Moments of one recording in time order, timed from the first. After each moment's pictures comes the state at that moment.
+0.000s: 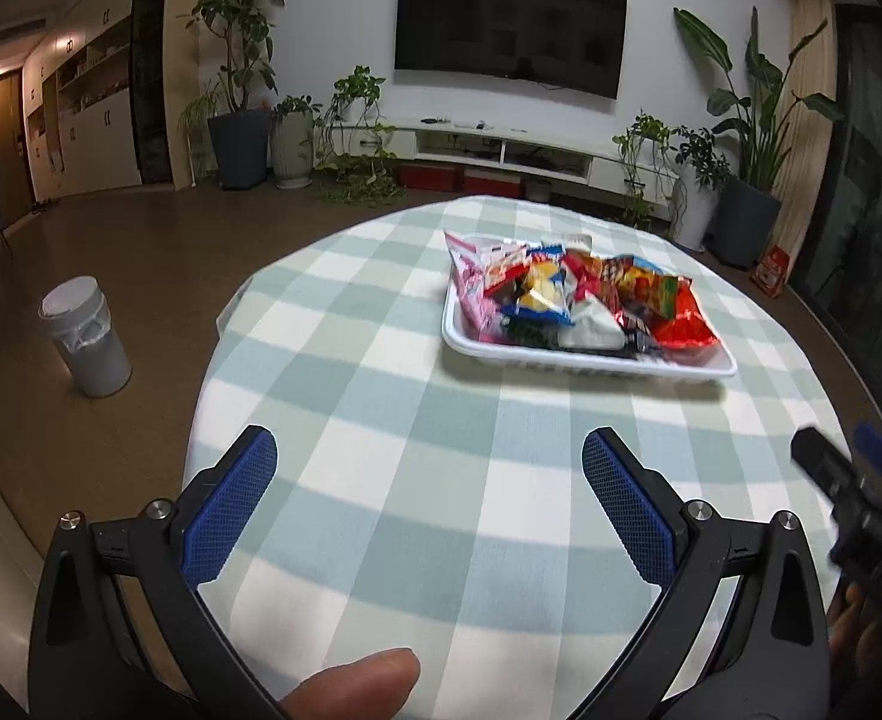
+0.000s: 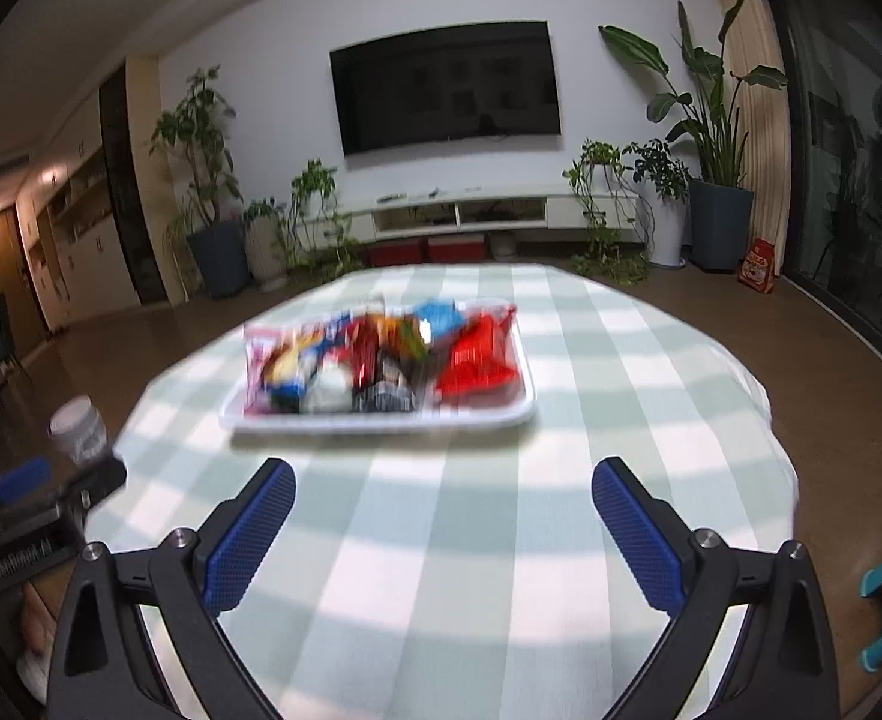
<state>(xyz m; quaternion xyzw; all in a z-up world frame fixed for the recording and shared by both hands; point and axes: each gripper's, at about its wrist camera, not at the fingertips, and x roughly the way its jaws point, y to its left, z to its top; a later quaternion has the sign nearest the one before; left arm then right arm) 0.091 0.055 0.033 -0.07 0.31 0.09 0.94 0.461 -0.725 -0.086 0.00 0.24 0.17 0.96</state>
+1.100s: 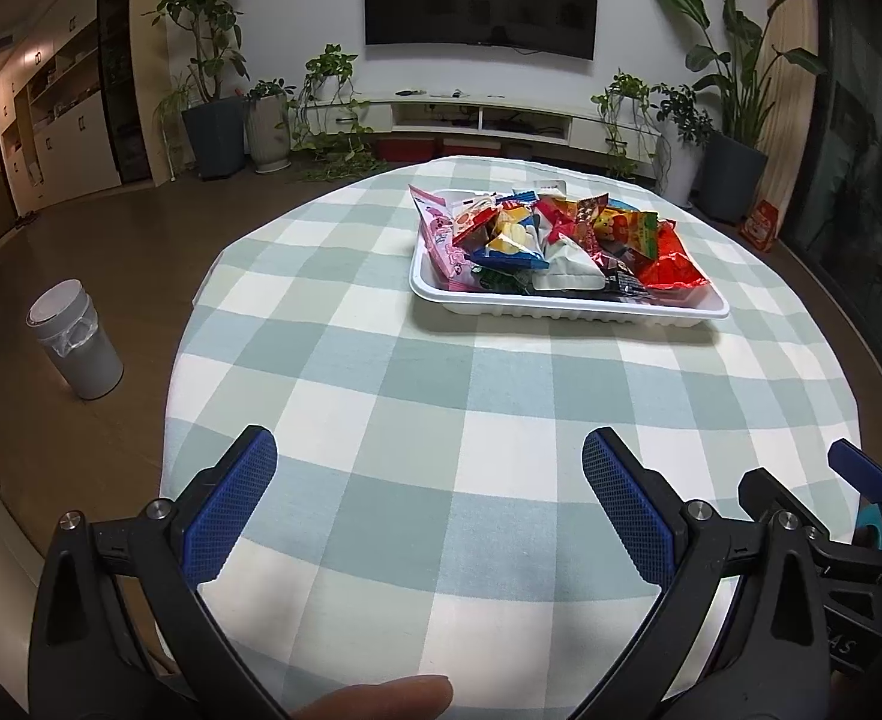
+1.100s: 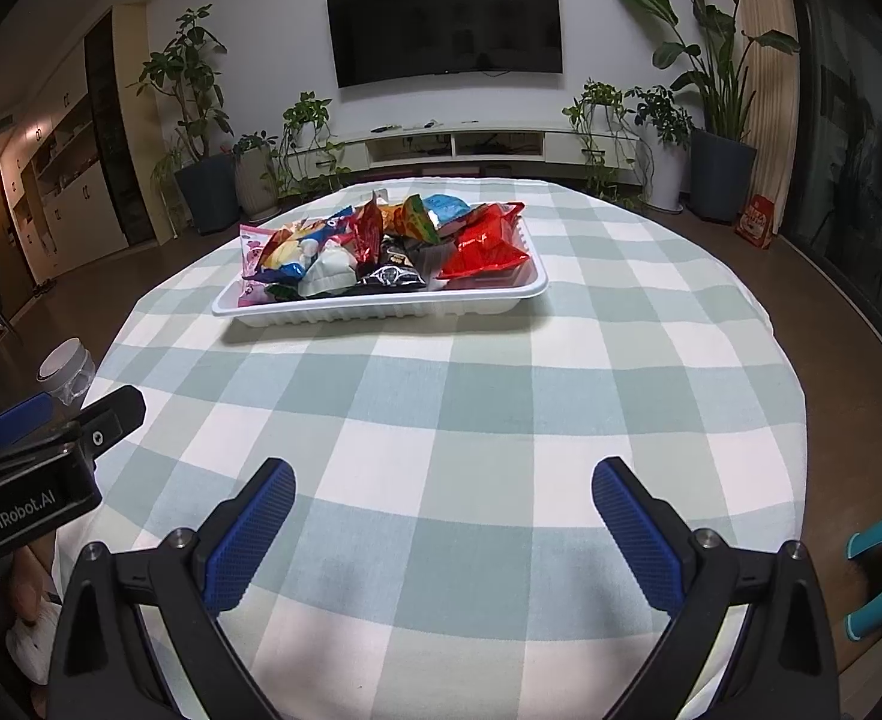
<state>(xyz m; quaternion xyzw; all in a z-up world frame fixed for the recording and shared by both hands) 0.103 0.040 0.012 -0.04 0.35 0.07 0.94 0.448 -0.718 -0.127 -0.02 0.31 0.16 0.94</state>
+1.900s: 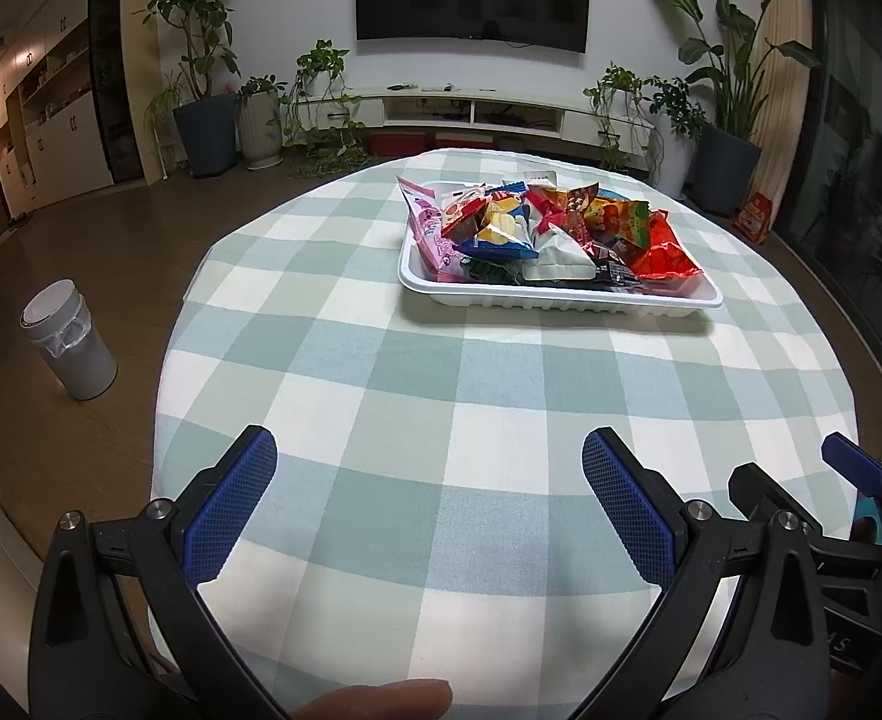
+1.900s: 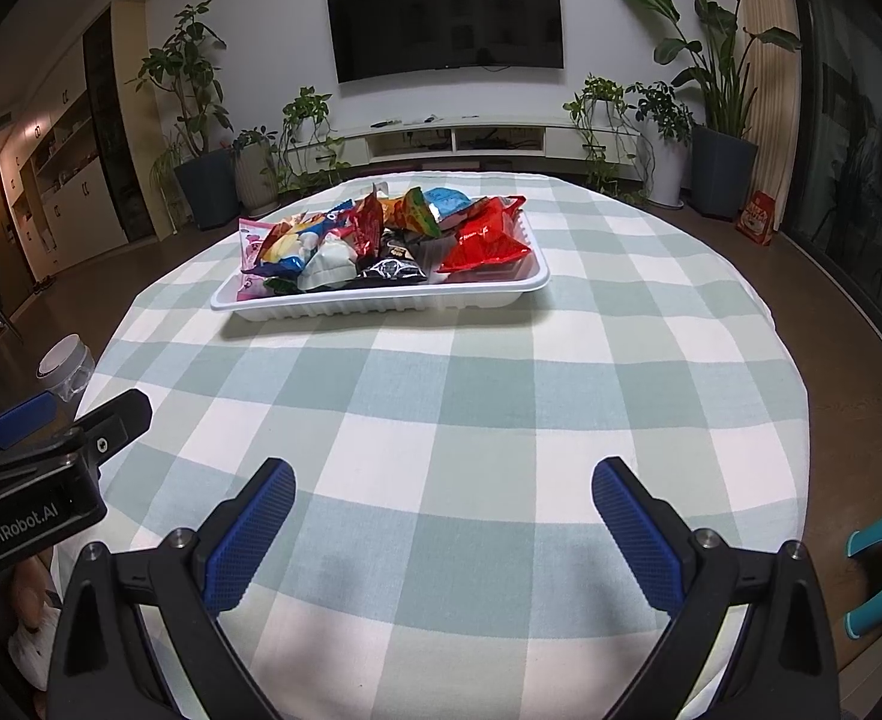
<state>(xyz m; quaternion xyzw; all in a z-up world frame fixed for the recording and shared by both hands) 0.103 0.035 0.007 -0.03 0.35 0.06 0.93 0.448 -0.717 -0.129 -0.02 0.32 0.16 0.93</state>
